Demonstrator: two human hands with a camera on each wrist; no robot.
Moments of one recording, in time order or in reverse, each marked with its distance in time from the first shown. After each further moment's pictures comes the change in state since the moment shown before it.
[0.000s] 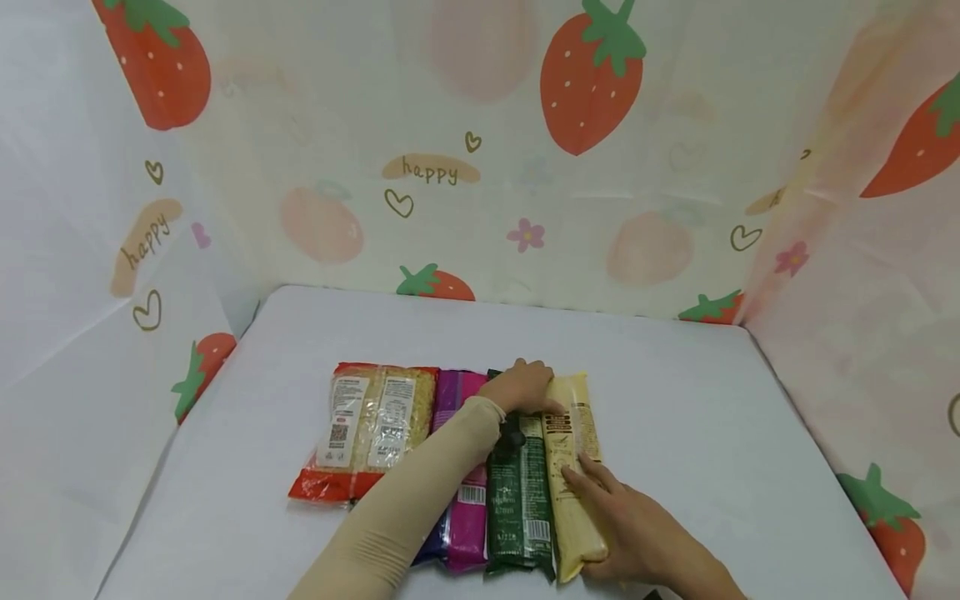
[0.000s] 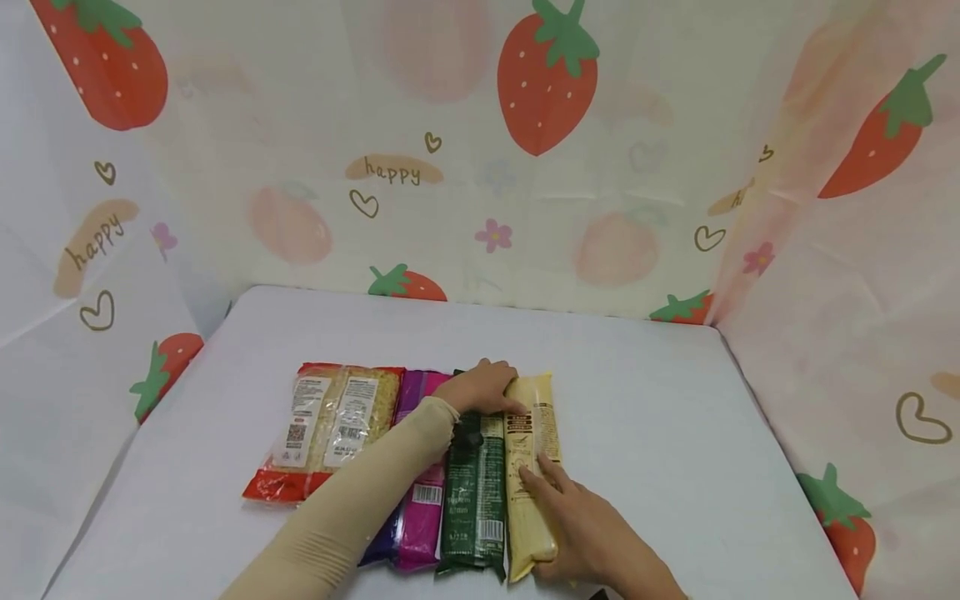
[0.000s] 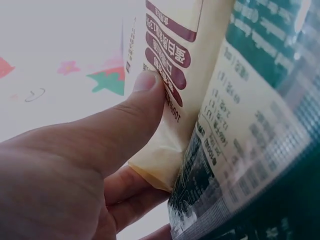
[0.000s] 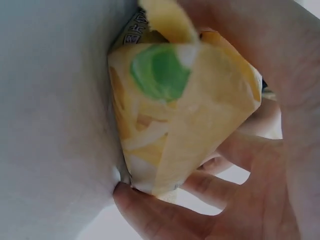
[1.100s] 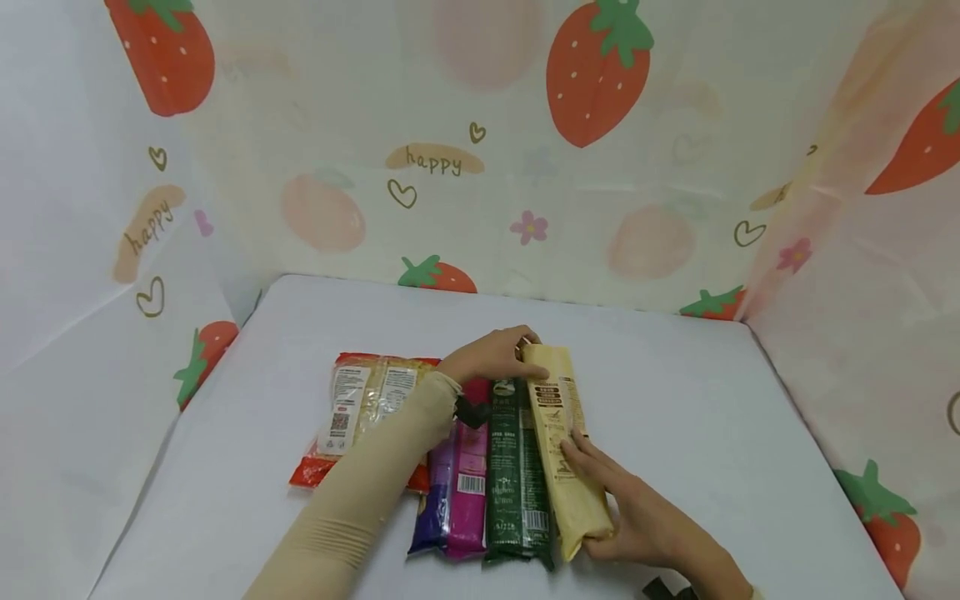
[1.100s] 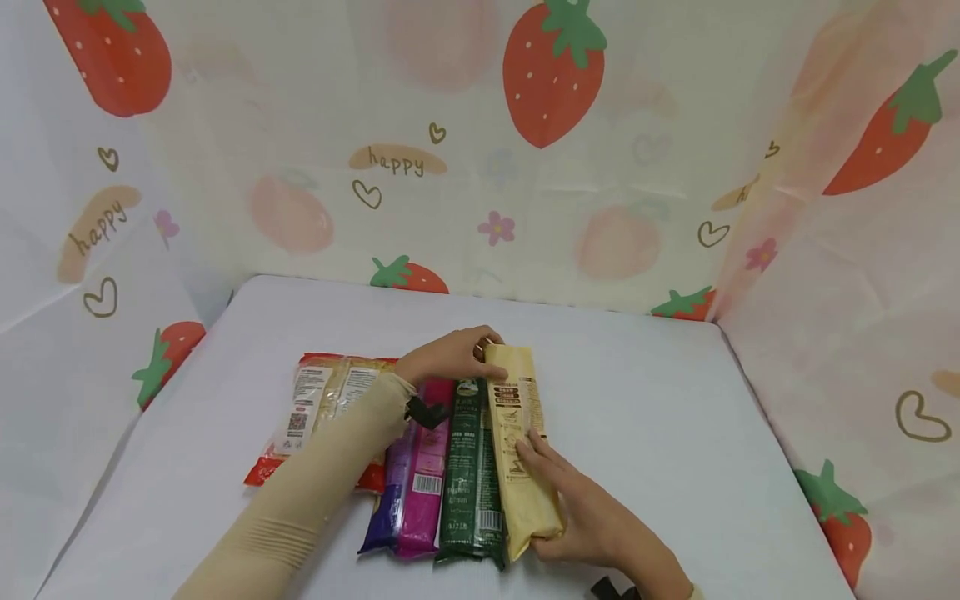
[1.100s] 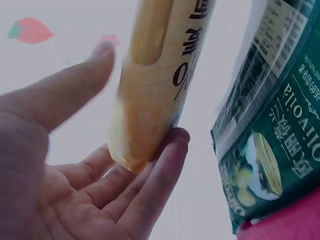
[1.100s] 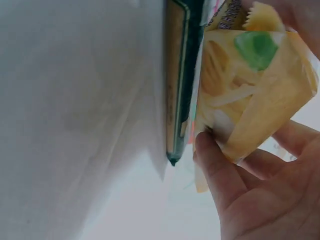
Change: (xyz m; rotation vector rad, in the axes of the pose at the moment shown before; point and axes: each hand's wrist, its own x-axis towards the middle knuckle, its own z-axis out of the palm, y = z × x) left_hand -0.025 -0.053 -0.032 -0.546 0.082 0.094; right_hand 0.000 0.010 -0.002 0.205 0.160 -0.243
